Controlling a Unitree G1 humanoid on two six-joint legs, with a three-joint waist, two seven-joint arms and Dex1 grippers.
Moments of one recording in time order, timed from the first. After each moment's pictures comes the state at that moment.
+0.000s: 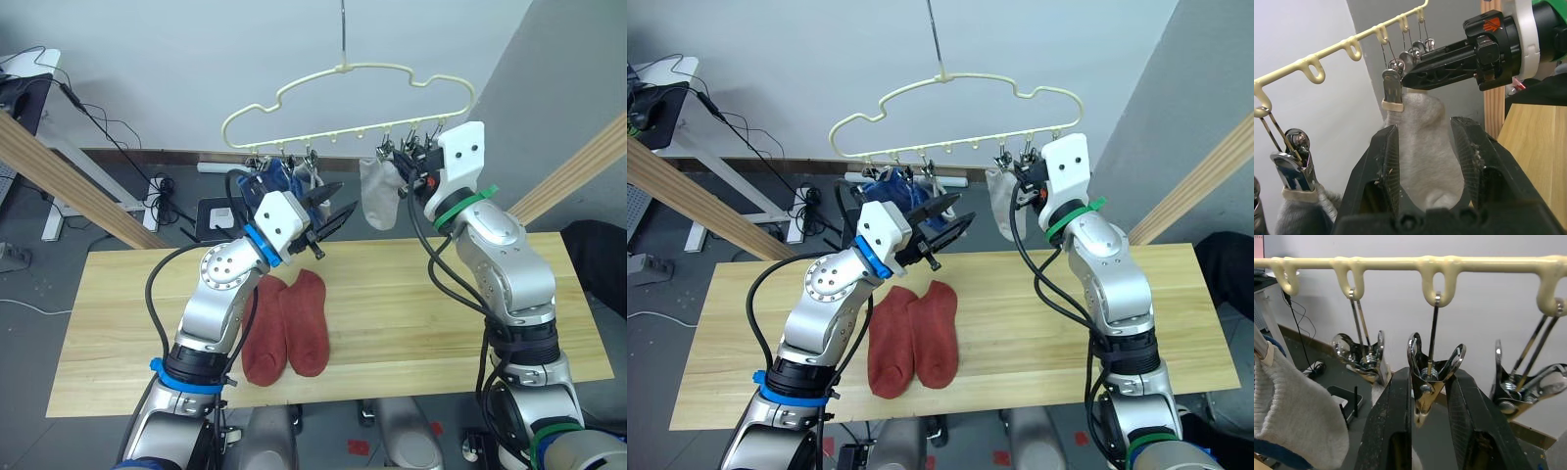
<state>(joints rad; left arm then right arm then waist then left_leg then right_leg) -0.48 0.31 -0.12 -0.12 -0.26 0.06 -0.65 -0.64 -0.28 0.02 -0.23 0.18 0.56 0.24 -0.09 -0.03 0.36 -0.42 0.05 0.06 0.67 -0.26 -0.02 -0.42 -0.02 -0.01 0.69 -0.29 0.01</state>
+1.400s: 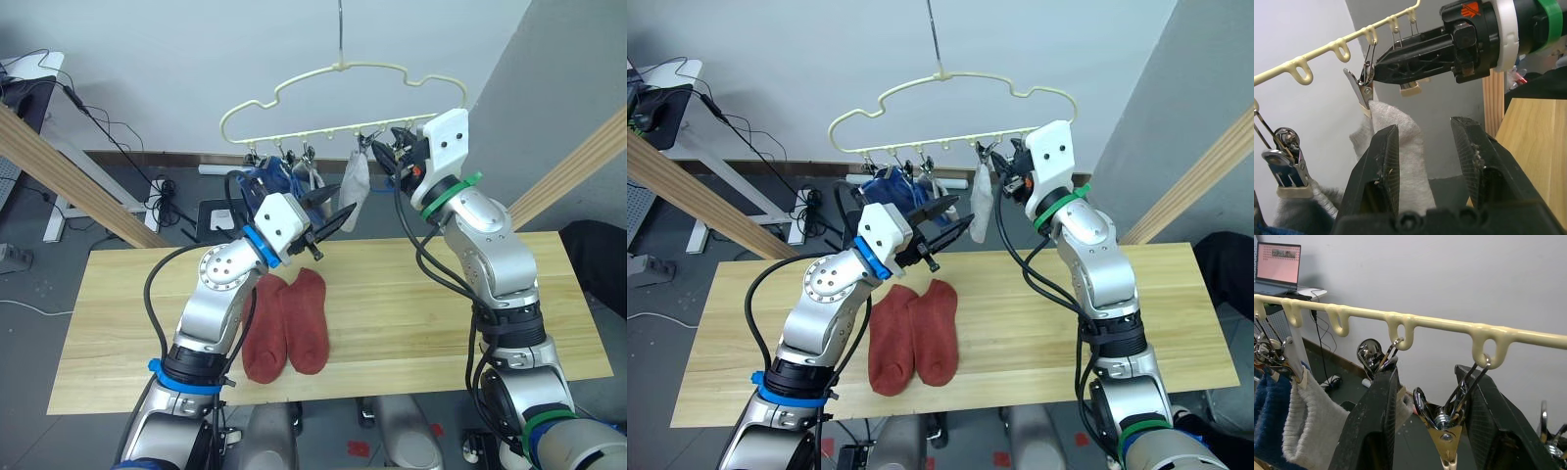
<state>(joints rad) -0.47 0.32 -0.12 -0.11 -0.24 0.06 -0.65 -0.72 -0.25 0.04 -0.10 0.17 0.43 0.32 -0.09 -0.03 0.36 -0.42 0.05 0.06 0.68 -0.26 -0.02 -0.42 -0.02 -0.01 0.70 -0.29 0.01</state>
